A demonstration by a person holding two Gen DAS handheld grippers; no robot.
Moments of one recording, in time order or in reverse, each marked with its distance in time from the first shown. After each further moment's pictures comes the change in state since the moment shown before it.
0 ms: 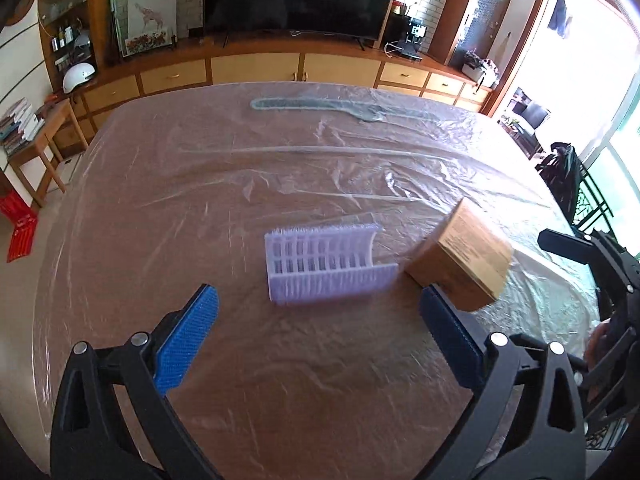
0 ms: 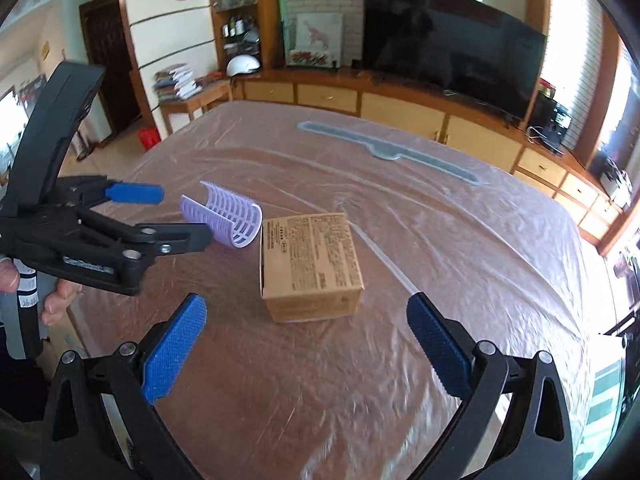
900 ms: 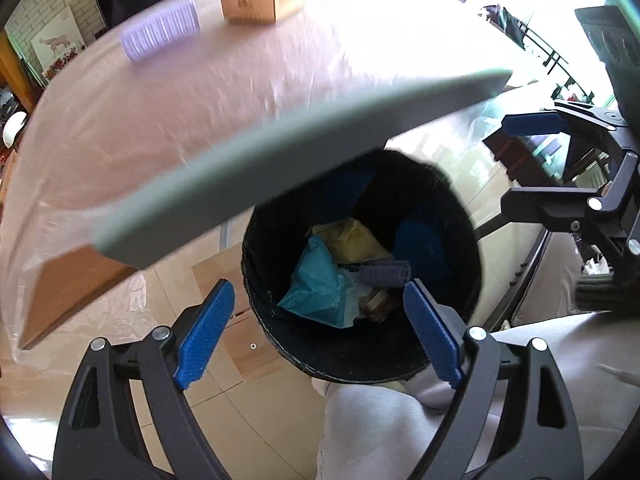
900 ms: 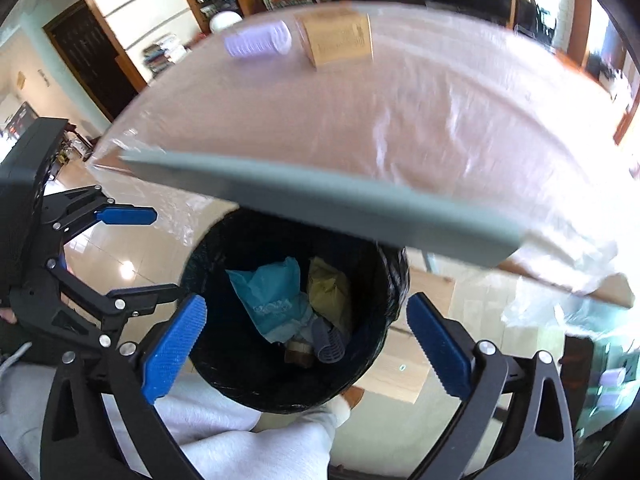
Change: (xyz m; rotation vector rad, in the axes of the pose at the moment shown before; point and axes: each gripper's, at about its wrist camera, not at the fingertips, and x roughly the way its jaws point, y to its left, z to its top) left arm -0.054 -0.080 -0.183 0.358 0.232 -0.085; right arm -0.078 0.039 -0.165 0.202 0.182 0.093
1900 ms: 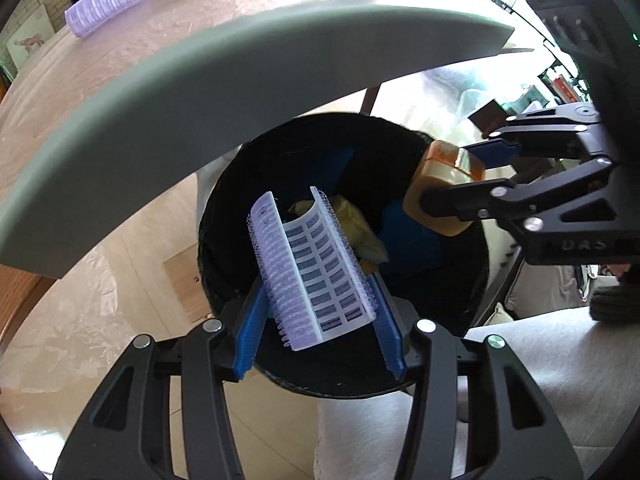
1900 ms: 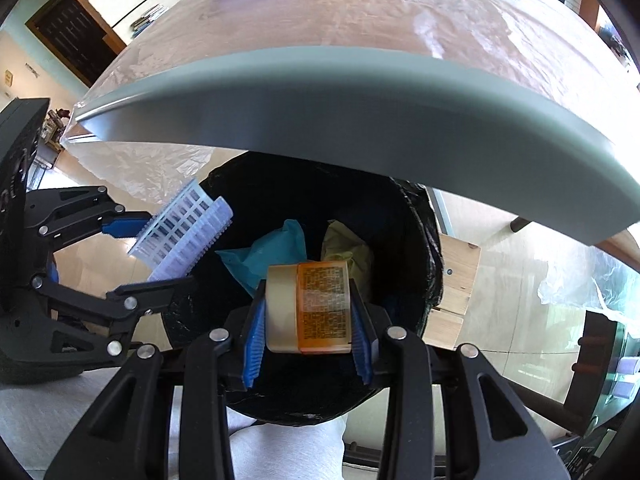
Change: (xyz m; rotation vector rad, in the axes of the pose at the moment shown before) left arm 0.049 -0.008 -0.008 0.046 0.074 -0.058; right arm 0.074 0.006 -0.016 0.056 0.160 0.010
